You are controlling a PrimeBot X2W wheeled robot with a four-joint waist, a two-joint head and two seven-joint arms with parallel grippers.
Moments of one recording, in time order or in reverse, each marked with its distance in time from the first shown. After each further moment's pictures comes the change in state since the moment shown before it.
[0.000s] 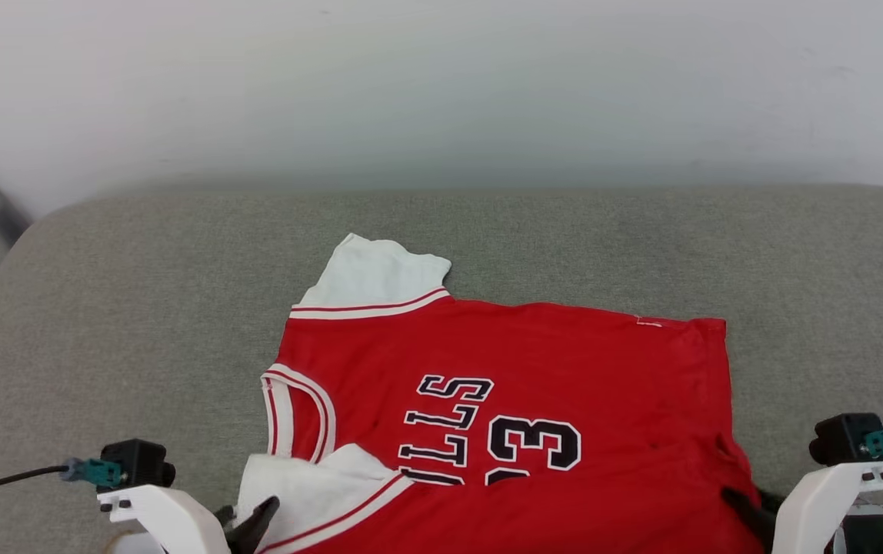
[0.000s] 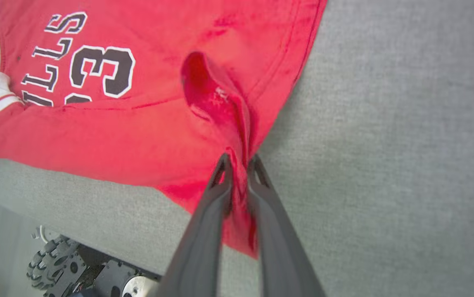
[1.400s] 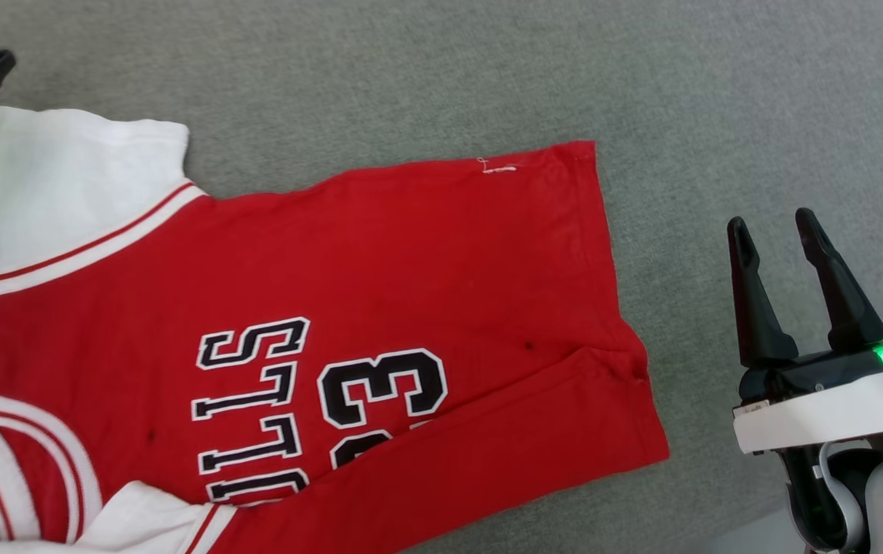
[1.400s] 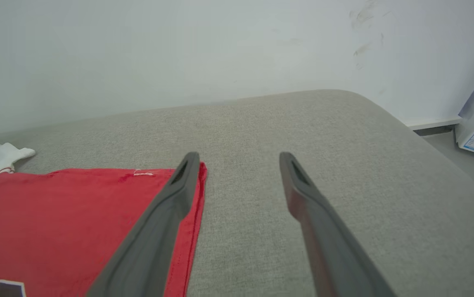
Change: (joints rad) left arm -0.975 0.197 0.062 0.306 0.140 -0.096 0.358; right arm -0.168 0.242 -0.048 -0.319 -0.310 0.000 -0.721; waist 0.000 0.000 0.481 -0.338
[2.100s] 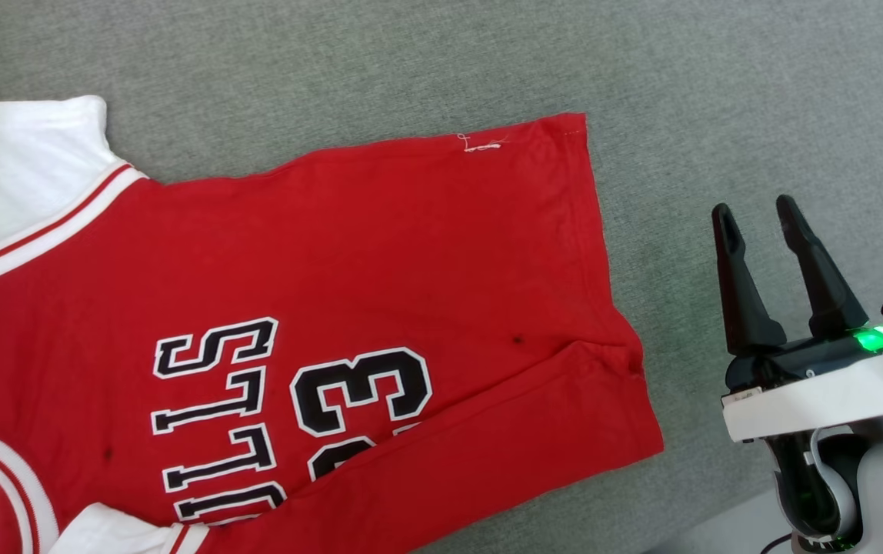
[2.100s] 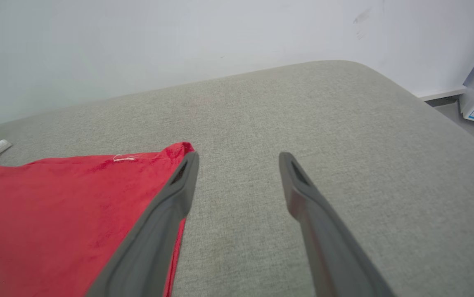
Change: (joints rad) left arm 0.022 0.093 -0.021 -0.001 -0.057 0.123 0.260; right arm -0.042 0.006 0.020 0.029 0.074 0.000 0.005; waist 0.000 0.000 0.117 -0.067
